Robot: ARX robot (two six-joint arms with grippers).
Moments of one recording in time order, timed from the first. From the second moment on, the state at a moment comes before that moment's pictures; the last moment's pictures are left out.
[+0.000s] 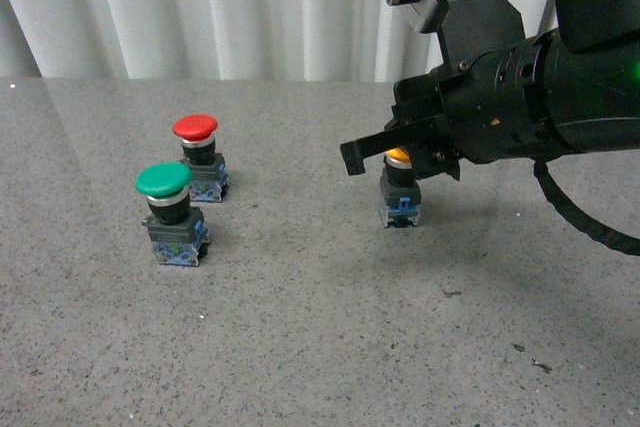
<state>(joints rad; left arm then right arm) 0.00 0.01 0.01 0.00 0.00 -0.01 0.41 1.79 1.00 0.28 -0.10 -0.07</state>
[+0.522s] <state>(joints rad) 0.00 0.01 0.01 0.00 0.00 -0.01 0.39 1.80 0.98 0.28 -0.11 -0.04</state>
